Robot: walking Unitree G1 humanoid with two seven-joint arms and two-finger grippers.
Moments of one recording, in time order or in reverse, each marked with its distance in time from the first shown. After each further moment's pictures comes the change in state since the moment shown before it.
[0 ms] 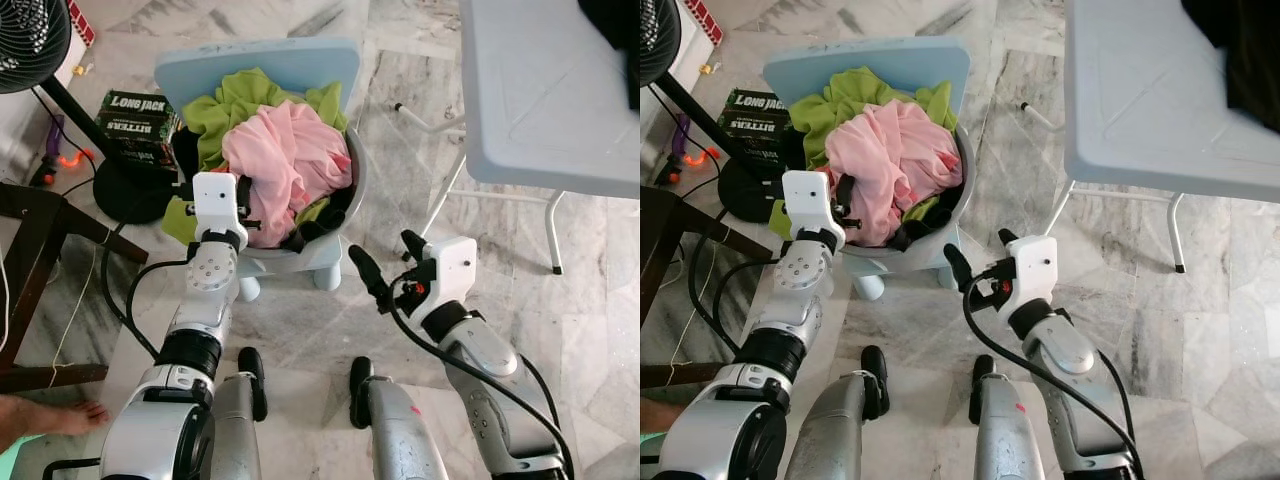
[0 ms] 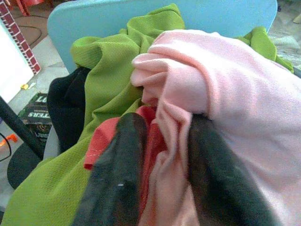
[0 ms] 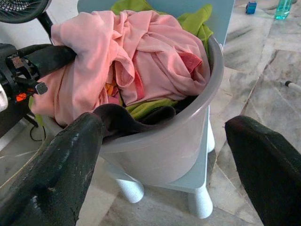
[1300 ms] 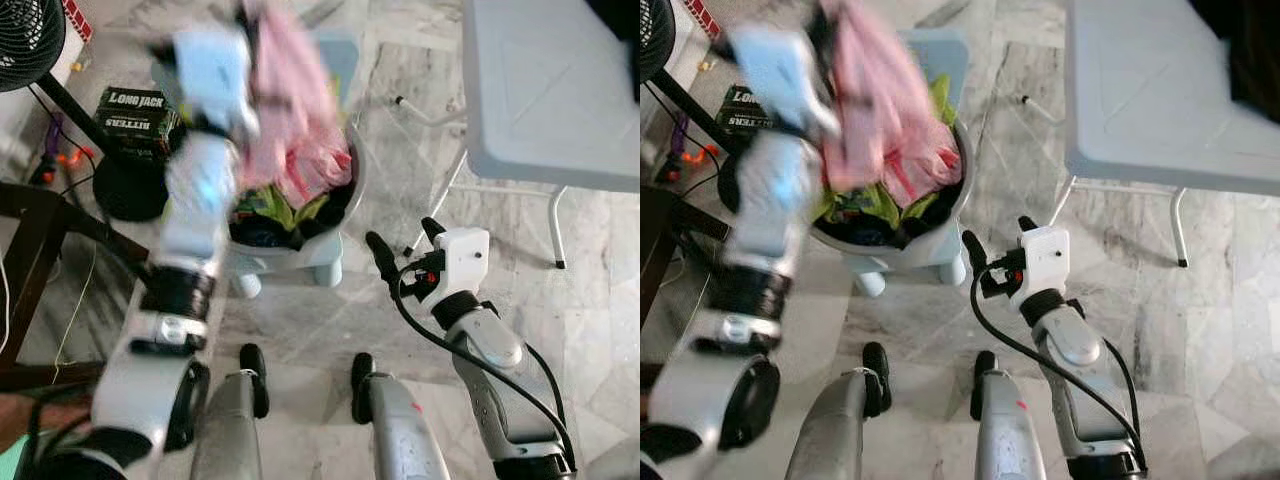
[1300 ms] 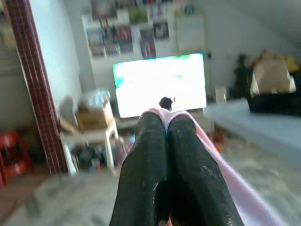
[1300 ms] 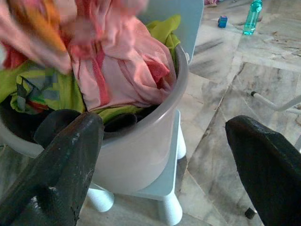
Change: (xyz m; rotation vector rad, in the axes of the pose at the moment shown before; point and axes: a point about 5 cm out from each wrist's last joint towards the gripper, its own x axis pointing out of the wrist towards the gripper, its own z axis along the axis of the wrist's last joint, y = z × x) left arm 0.018 -0.013 0.178 0.111 -0.694 -0.167; right arm 0.004 -0.018 0.004 -0.090 -0.042 -0.093
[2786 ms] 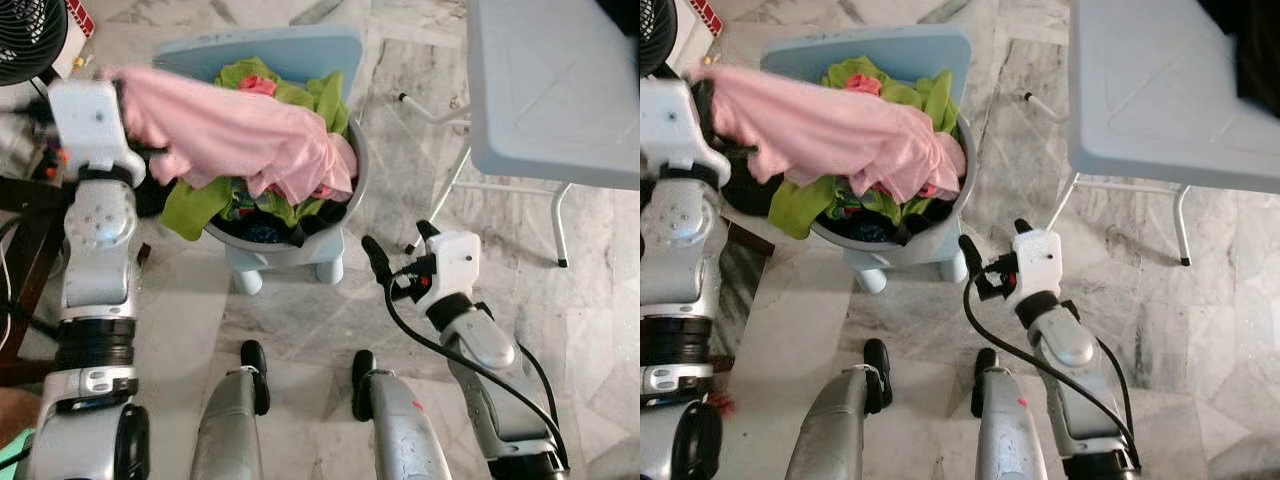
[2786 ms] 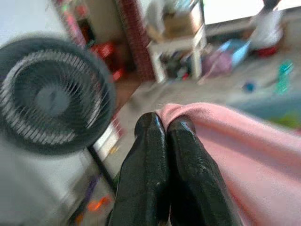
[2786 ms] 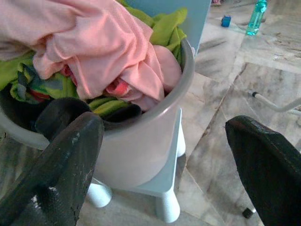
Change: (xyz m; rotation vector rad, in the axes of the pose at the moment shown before) left arm -0.092 0.102 -0.056 0.199 0.498 0.382; right arm 0.003 0.002 -0.005 -0.039 0.006 0.005
